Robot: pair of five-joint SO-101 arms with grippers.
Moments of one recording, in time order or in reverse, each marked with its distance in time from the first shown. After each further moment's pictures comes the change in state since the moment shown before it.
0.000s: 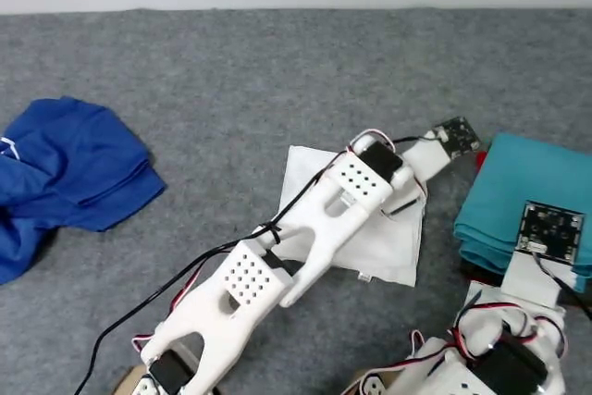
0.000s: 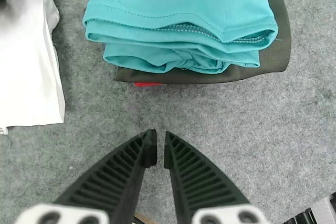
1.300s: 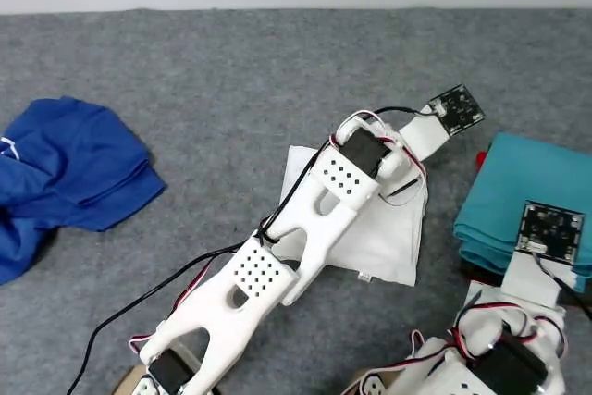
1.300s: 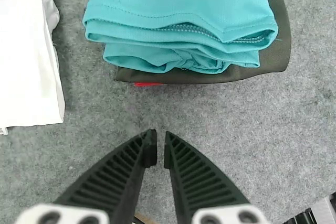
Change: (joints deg) left arm -1.0 9.4 -35.6 18.7 0.0; right arm 0.0 0.0 0.0 0.0 0.0
